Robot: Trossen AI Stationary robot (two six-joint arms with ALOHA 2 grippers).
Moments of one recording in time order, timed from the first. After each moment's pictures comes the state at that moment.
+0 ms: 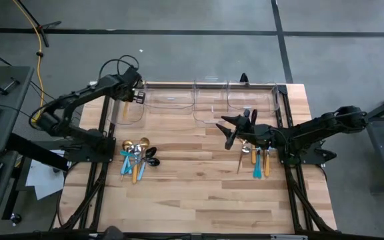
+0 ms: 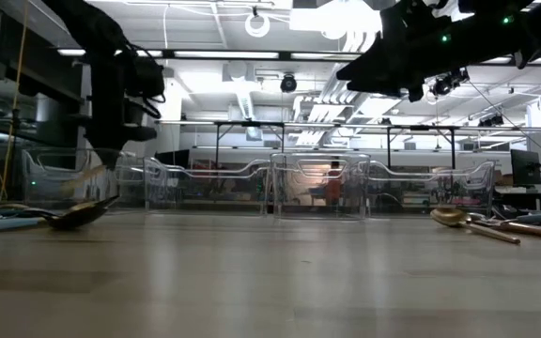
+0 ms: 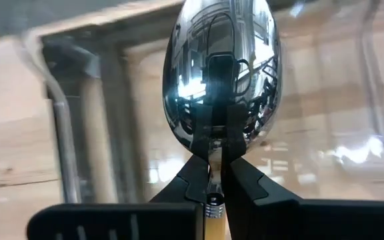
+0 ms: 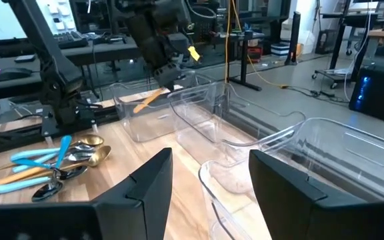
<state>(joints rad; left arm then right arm) 0.93 1.37 0.89 -0.81 -0.33 -0.40 0.10 1.20 0.43 0.67 0.62 0.12</state>
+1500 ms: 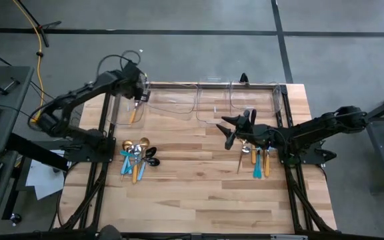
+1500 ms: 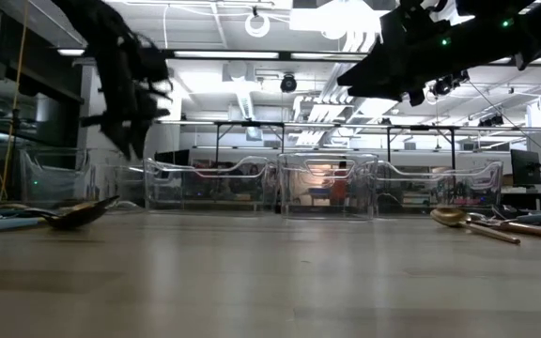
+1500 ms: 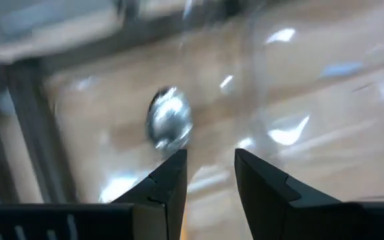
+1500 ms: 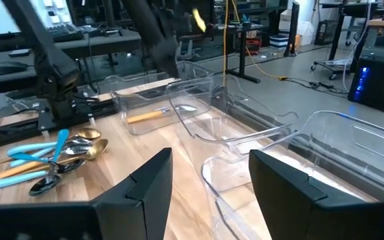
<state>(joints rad) 0.93 1.33 0.97 -0.79 -0.10 -0.31 0.09 1.20 0.43 0.63 0.62 0.15</state>
